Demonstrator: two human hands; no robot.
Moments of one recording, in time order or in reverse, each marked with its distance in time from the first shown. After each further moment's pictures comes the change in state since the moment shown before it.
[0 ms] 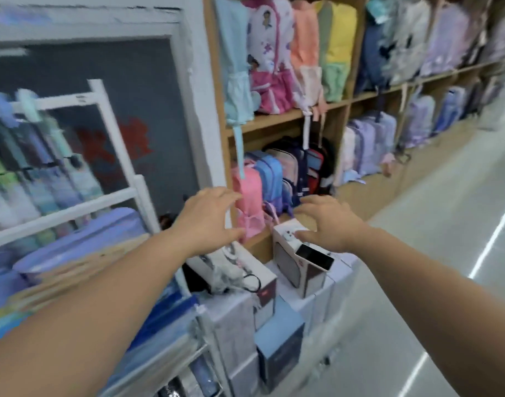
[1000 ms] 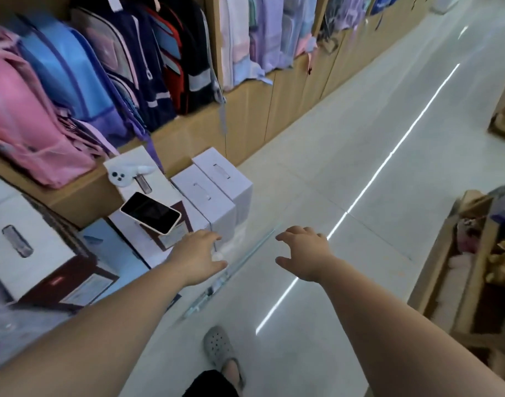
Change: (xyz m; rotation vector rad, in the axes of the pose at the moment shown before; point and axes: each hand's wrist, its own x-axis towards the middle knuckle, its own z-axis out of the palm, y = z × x) left_hand 0.257 0.338 0.437 -0.321 -0.680 -0.111; right_hand -0.069 0.489 0.245 0.134 -0.545 0.386
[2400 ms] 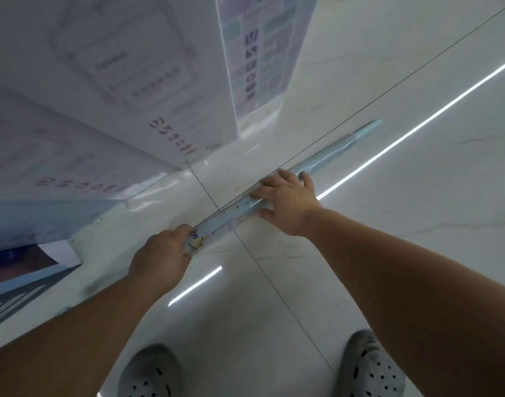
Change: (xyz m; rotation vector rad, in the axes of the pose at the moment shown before) left_hand 0.445 -0.261 0.565 -0.129 -0.204 -0.447; right_hand 0.598 0.140 0.563 -0.010 -0.259 -0.363
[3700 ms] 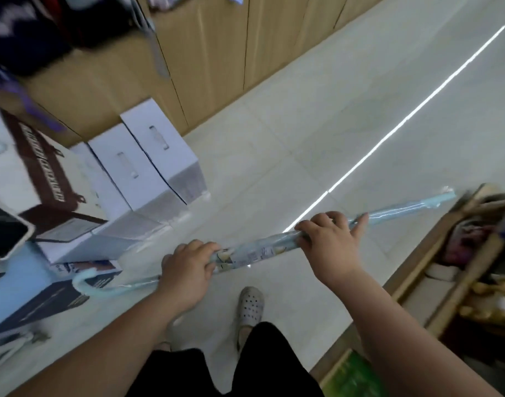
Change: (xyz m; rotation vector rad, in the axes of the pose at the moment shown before) left_hand -0.516 0.350 -0.334 -0.053 0.262 0.326; right_hand -0.622 -0.033 -0.451 -0.029 0.465 0.440
